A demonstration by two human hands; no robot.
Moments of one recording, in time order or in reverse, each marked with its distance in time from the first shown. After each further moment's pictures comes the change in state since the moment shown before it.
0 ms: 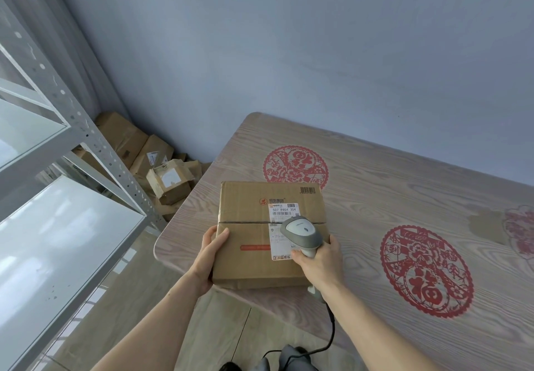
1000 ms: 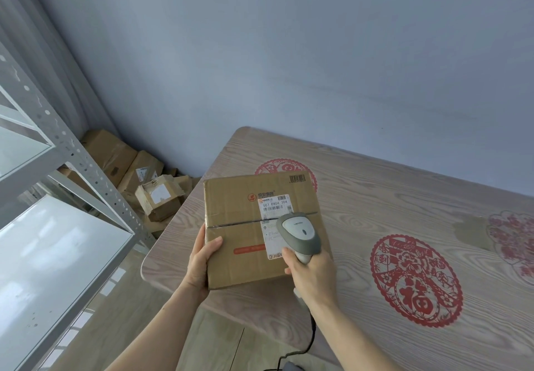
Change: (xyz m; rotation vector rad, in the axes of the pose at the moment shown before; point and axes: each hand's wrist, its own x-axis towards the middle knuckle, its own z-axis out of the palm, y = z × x) left_hand 0.005 0.018 0.020 -0.131 -0.086 0.267; right_hand -0.037 -0.043 -0.034 0.367 0.079 -0.028
